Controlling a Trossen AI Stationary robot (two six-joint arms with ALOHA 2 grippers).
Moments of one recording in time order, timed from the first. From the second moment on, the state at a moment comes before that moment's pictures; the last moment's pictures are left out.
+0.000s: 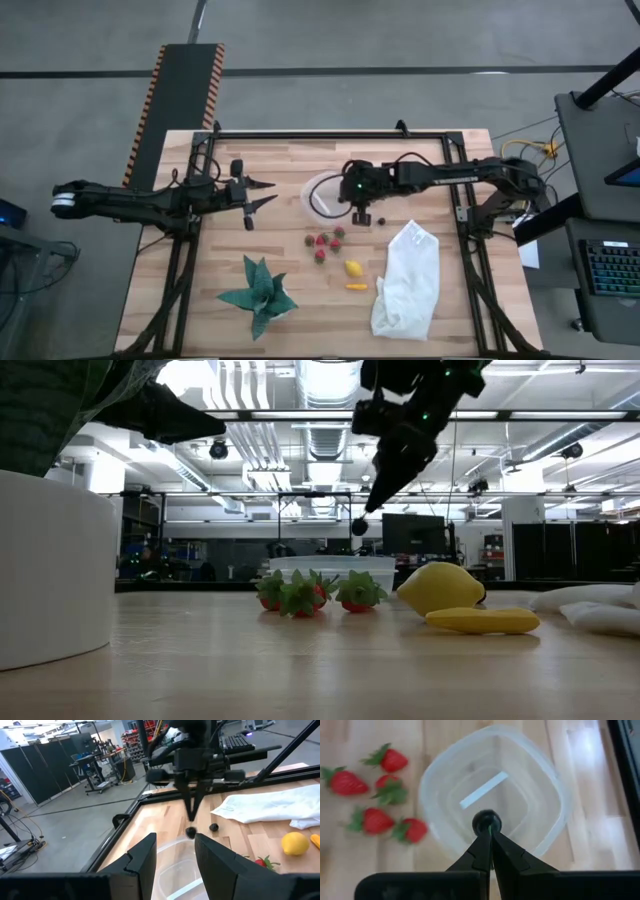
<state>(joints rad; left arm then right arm) 0.05 0.71 0.35 0.29 -0.22 0.25 -0.13 1.62 1.18 -0.52 0.10 -0.16</state>
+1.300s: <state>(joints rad) 0.05 0.71 0.35 0.29 -0.22 0.24 -0.32 1.95 1.37 -0.46 0.03 -0.32</state>
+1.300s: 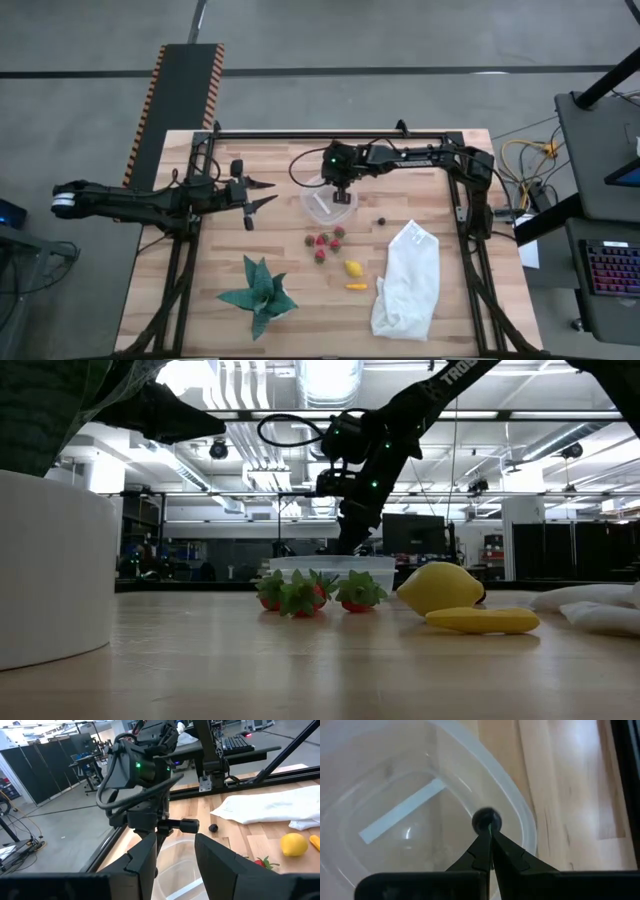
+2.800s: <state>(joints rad) 0.05 0.71 0.35 0.29 -0.22 0.24 -0.32 1.58 1.36 -0.85 -0.05 -0.23</state>
